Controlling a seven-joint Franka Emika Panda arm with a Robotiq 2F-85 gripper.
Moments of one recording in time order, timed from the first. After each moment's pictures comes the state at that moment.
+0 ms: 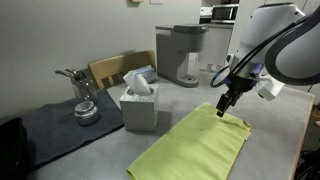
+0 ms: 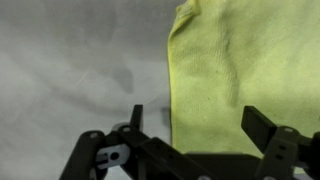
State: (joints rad) arm 0.01 0.33 -0.04 -2.55 -0.07 3.02 0.07
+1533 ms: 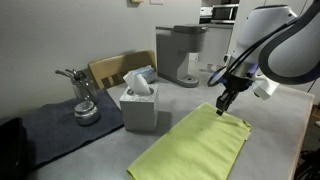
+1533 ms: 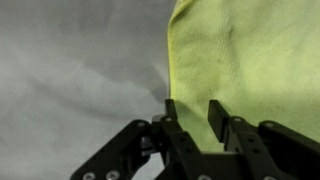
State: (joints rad) arm -0.04 0.36 0.01 -2.51 -0.06 3.02 0.04
